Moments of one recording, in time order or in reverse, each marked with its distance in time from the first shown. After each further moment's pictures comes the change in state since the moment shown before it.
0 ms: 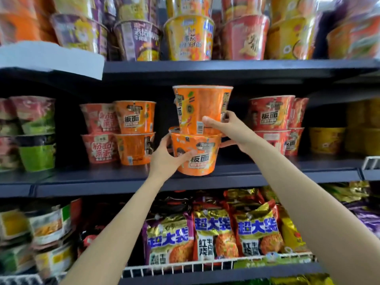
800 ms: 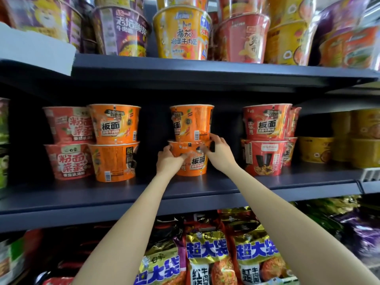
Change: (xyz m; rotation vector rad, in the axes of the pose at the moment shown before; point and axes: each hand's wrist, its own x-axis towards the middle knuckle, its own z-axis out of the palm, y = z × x) left_hand 0.101 -0.045 0.064 0.010 -0.089 -0.276; right_hand 0.073 0.087 0.026 -0.517 0.261 -0.142
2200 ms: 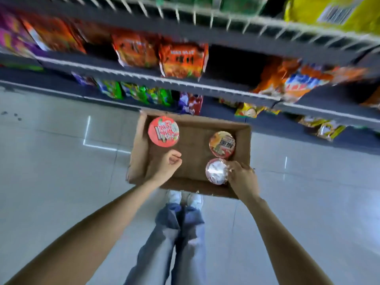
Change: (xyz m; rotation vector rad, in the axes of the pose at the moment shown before) left_hand -0.639 -0.448 0.350 0.187 -0.485 -0.983; right_hand -0.731 0.507 0.029 -0.388 -1.132 0.466
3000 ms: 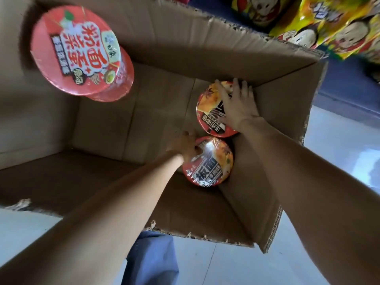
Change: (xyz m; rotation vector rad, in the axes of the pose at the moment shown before) left_hand 0.268 -0.195 0.319 0.520 -0.316 0.035; right_hand 0.290 0.149 0.245 -0.647 -0.273 -0.228
